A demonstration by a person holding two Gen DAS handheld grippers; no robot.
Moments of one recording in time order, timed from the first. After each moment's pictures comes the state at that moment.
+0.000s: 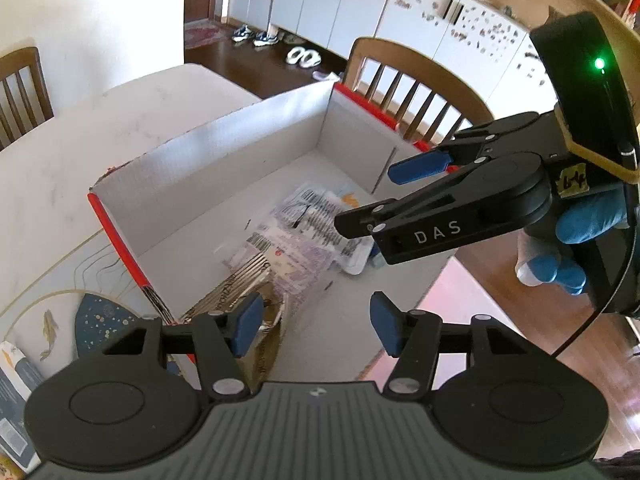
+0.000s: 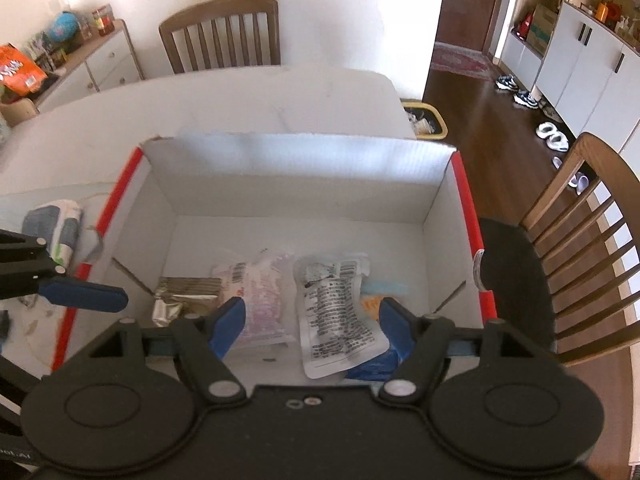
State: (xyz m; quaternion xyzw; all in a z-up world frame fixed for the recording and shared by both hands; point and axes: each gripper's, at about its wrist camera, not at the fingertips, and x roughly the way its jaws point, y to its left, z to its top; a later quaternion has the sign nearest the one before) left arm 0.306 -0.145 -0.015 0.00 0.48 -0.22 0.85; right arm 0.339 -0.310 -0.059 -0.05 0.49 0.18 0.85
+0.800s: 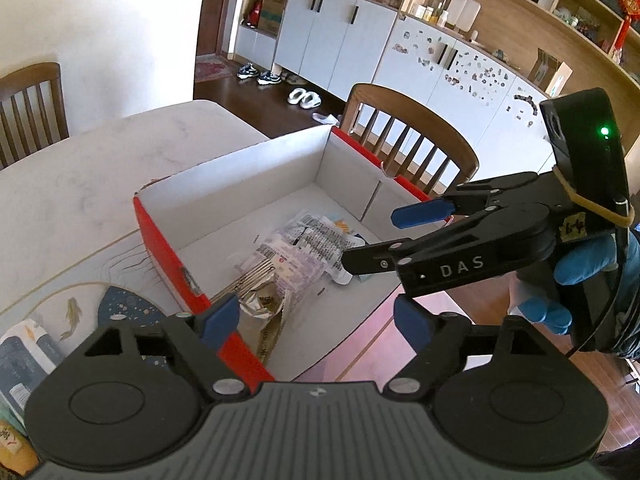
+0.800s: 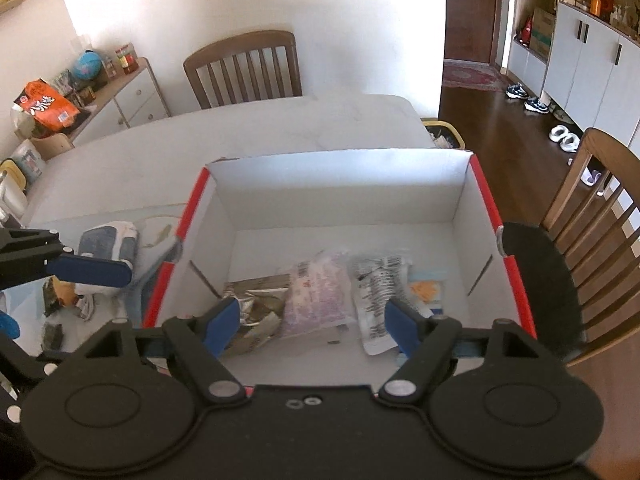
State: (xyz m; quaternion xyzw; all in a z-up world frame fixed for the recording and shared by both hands) left arm 0.258 -0.113 0.015 -0.04 0.42 -0.22 0.88; right arm 0.287 -0.301 -0.032 0.00 0.45 0.20 0.87
